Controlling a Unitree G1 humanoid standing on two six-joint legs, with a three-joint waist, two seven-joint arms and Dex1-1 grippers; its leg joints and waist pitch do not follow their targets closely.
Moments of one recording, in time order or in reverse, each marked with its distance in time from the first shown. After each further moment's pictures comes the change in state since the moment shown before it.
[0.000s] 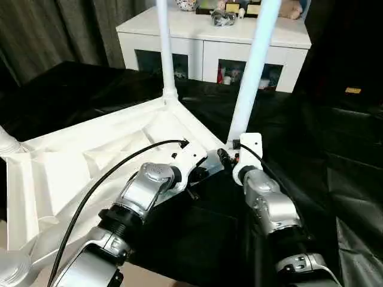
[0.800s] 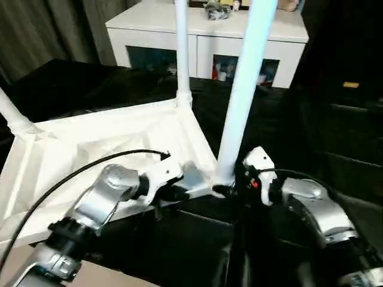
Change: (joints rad) left arm 0.149 0.322 -0.070 -0.315 -0.044 -0.014 -0.421; right arm 0.113 -0.422 0.217 -0.205 0.106 -0.014 0.859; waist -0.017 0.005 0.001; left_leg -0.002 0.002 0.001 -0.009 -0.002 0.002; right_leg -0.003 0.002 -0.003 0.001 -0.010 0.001
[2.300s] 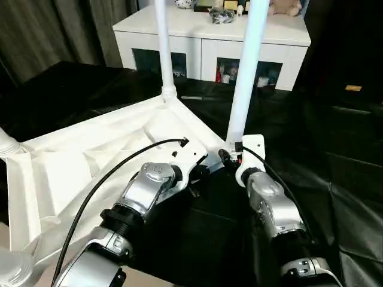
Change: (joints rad) left arm -0.153 -0.335 0.087 0.347 0.054 -0.045 0.440; right arm -0.082 0.406 -0.210 0.205 -0.118 -0.058 -0.801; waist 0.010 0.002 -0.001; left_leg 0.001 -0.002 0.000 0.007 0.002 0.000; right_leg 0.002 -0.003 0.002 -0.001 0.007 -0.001
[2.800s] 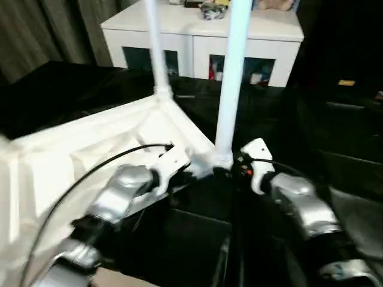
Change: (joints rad) left arm 0.147 0.245 -0.025 -0.209 -0.072 -0.126 -0.372; right arm 0.043 -0.334 0.133 -0.086 0.084 -0.038 0.696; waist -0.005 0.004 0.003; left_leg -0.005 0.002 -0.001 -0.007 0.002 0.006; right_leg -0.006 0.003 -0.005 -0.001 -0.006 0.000
